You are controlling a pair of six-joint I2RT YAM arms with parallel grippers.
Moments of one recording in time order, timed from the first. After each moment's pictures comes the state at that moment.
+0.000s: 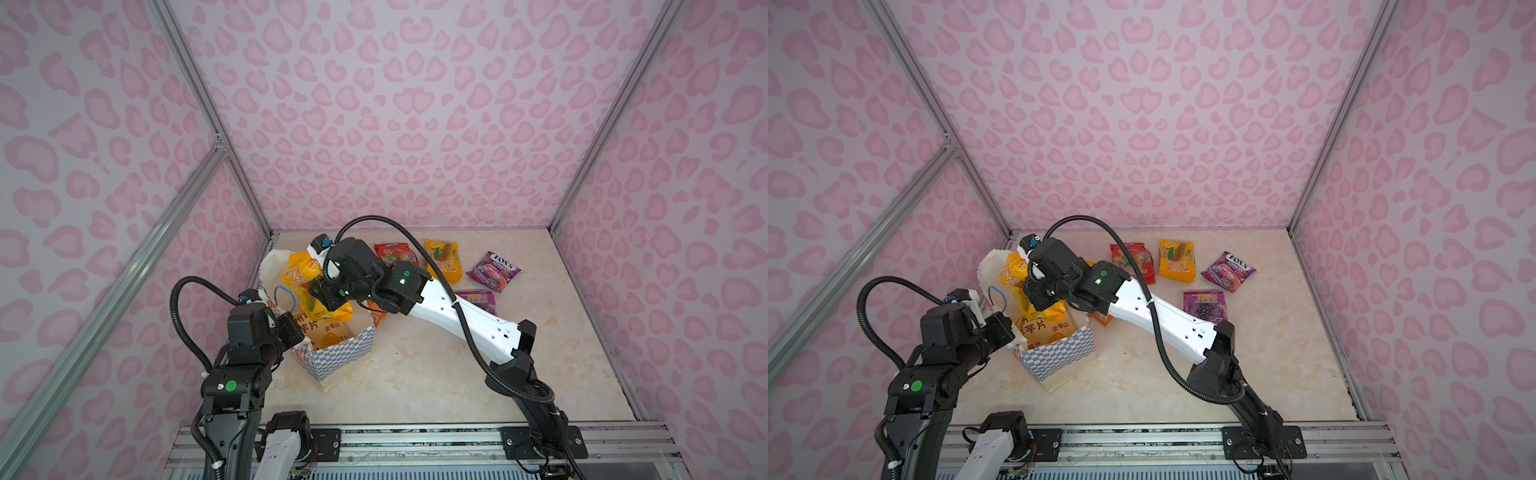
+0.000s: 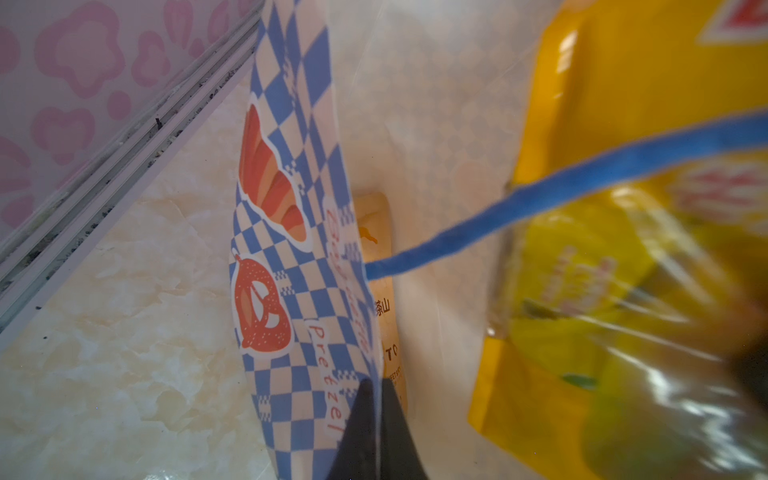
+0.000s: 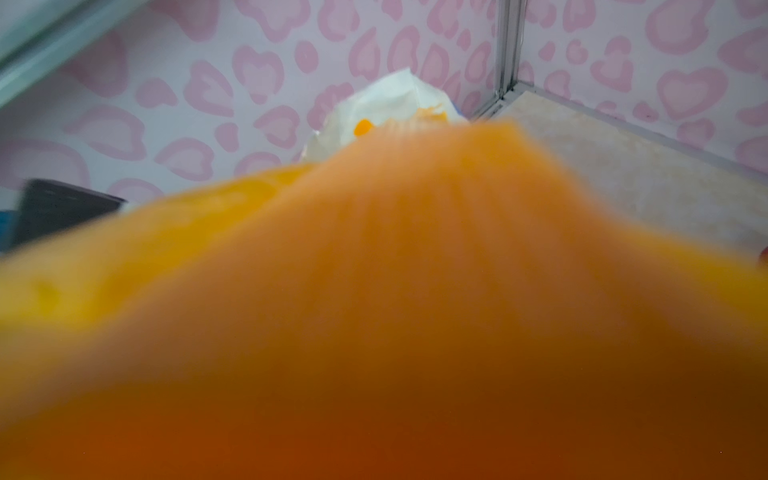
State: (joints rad) left arm 0.05 0.64 0.96 -0.98 0.04 -0.50; right arm 1.12 2.23 2.49 -0.85 -0.01 0.36
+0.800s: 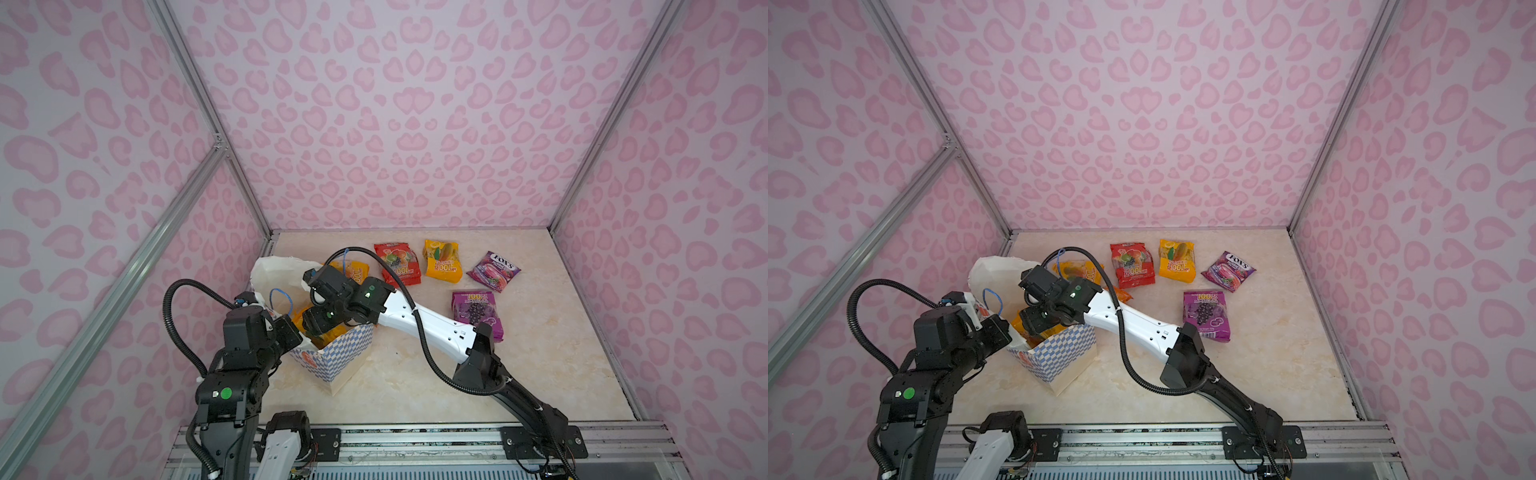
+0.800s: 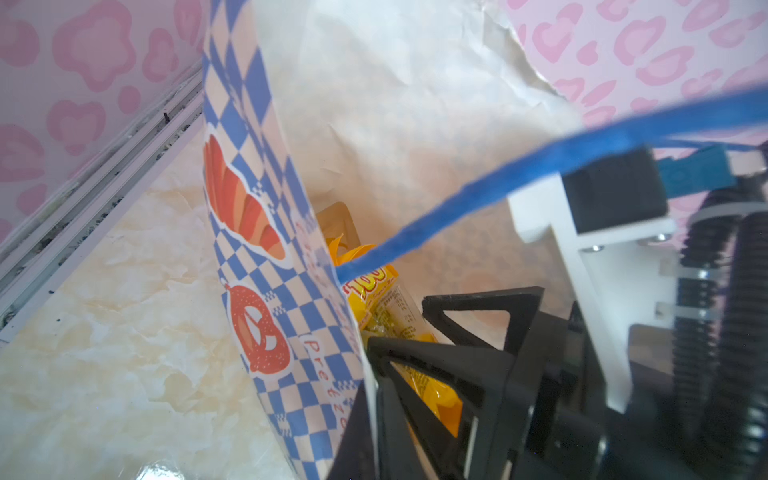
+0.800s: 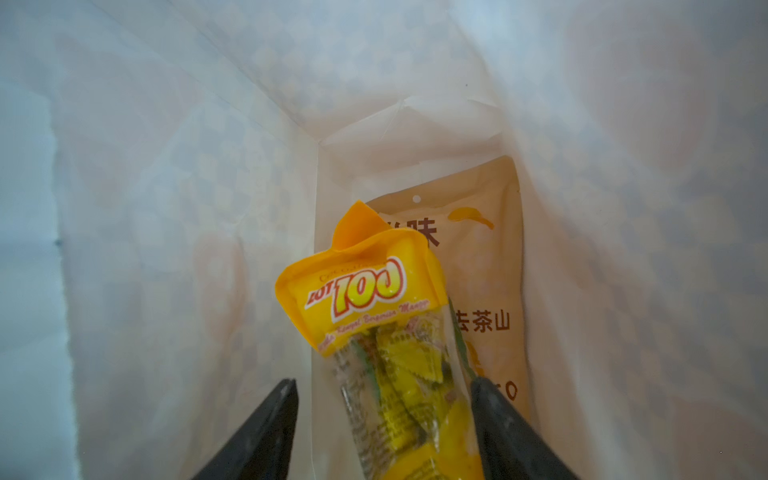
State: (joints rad) left arm 0.05 0.63 1.01 -1.05 0.04 -0.52; right arm 1.14 2.48 2.65 -0.99 -0.11 0.46
